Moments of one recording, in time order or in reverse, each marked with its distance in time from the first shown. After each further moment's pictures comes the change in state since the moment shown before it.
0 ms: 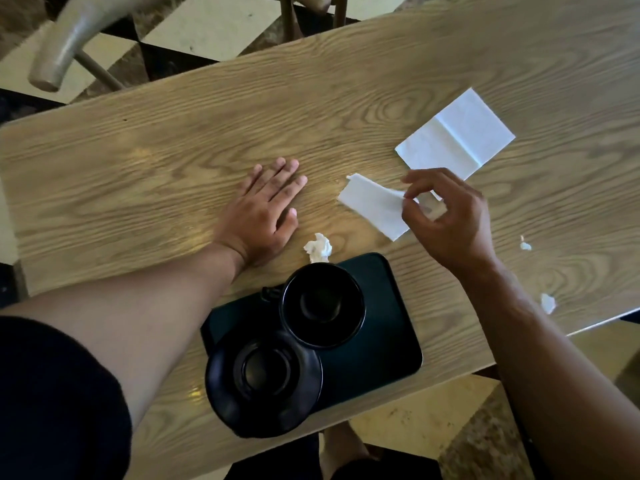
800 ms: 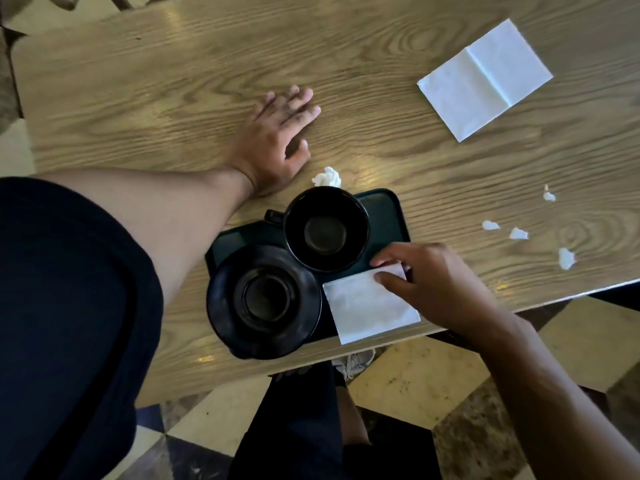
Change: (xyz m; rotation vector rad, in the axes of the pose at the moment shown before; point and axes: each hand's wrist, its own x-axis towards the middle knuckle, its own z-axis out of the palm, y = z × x) left_hand 0.001 0.006 -0.003 -0.005 -0.023 -0.030; right_hand -0.123 -0.038 -0.015 -0.136 -0.747 0.158
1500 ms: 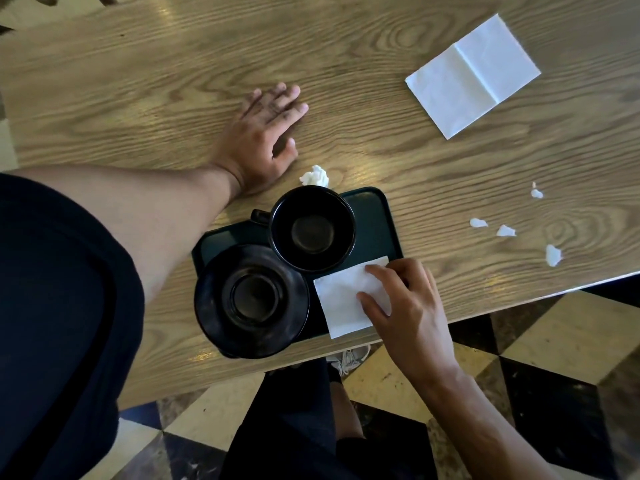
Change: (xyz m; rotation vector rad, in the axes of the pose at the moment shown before) left_hand 0.000 -0.002 0.000 0.027 0.008 0.016; right_hand -0.038 0.006 0.069 -0.087 0.430 0.070
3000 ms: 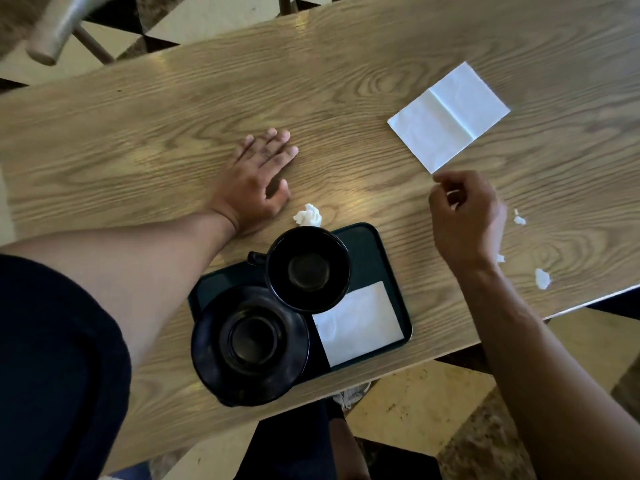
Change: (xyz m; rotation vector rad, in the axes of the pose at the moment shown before) left_hand 0.002 -0.002 0.006 -0.011 0.059 0.008; right_hand 0.153 0.043 -0.050 0.281 0.461 0.285
